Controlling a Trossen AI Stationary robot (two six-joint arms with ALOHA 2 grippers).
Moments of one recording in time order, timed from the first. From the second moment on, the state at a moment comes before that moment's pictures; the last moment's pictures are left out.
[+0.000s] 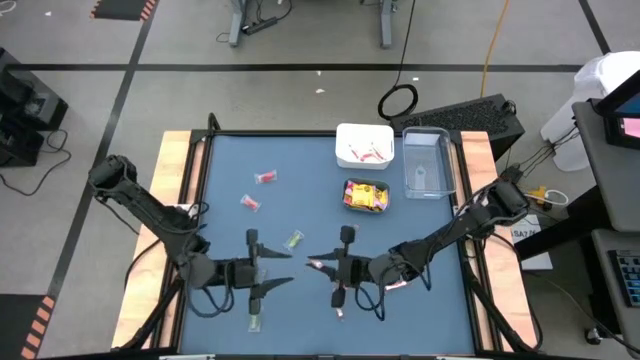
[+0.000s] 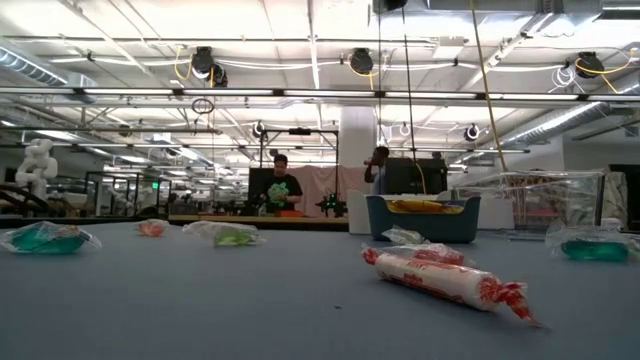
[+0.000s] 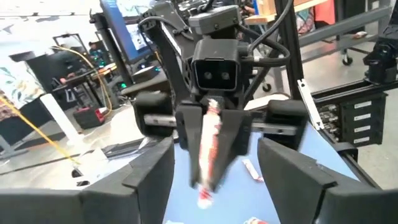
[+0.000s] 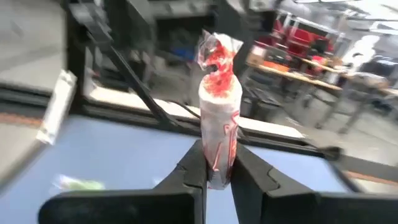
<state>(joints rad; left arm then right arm) -0.73 1.33 0.83 0.45 -0.79 0.27 0.49 1.76 1.05 0.63 0.64 -0.19</state>
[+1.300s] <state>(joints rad) -0.77 1.33 0.83 0.27 -0.88 0.27 0.50 1.71 1.05 0.56 0.68 -0.40</state>
